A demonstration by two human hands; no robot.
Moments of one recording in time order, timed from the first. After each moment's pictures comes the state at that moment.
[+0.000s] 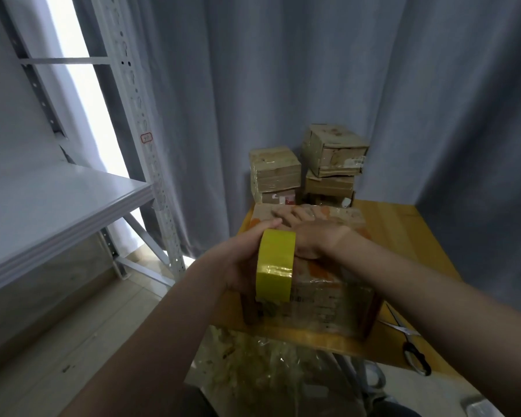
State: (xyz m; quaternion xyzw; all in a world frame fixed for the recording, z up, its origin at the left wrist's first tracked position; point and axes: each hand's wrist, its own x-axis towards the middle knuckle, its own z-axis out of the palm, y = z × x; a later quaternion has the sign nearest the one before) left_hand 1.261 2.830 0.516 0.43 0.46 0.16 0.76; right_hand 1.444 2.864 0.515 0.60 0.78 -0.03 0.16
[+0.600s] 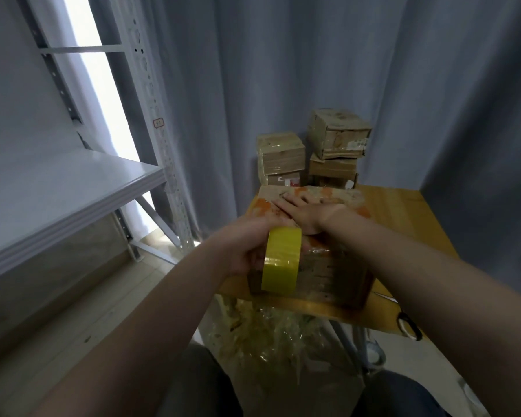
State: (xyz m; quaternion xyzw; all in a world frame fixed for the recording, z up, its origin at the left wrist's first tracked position) left_hand 1.259 2.761 0.543 0.51 0.49 0.25 0.66; right_hand 1.443 2.864 0.503 0.63 0.76 -0.07 0.16
